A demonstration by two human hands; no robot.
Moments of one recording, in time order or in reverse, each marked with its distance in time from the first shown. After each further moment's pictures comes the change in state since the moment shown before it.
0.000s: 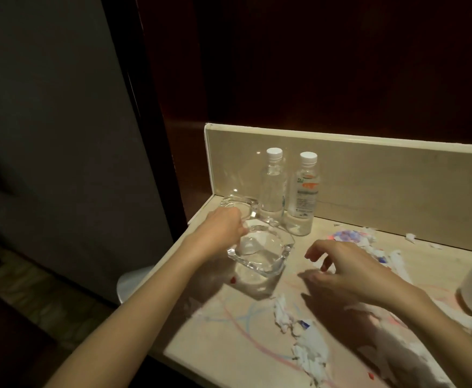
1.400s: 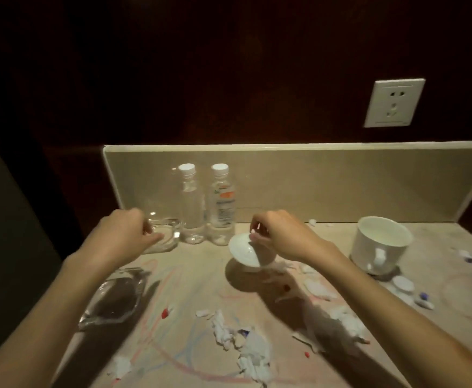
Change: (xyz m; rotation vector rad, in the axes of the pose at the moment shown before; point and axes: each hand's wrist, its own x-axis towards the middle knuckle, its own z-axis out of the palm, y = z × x) left_hand 0.007 -0.005 -0.045 0.159 0.121 0.054; right_hand 0.014 0.001 -0.034 -0.111 0.228 0.191
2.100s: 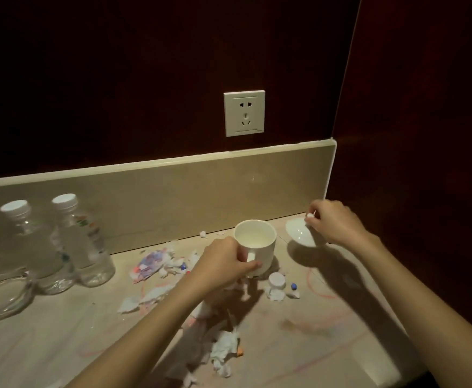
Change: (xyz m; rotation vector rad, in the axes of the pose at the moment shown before) left_hand -0.003 0.313 0.113 -0.443 -0.325 0.609; right_hand -0.133 0.241 -0.098 -0.128 0.271 0.724
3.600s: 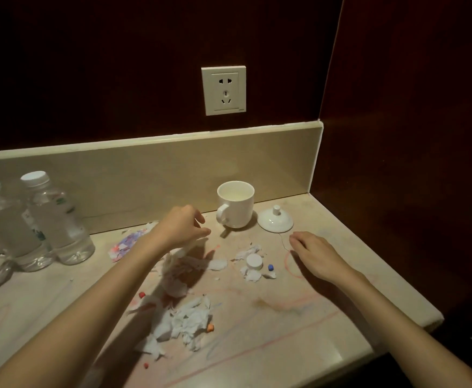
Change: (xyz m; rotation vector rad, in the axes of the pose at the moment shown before) left_hand 0.029 -0.025 -0.021 0.156 0.058 -0.126; right_hand -0.053 0.048 0.059 0.257 -0.192 -0.083
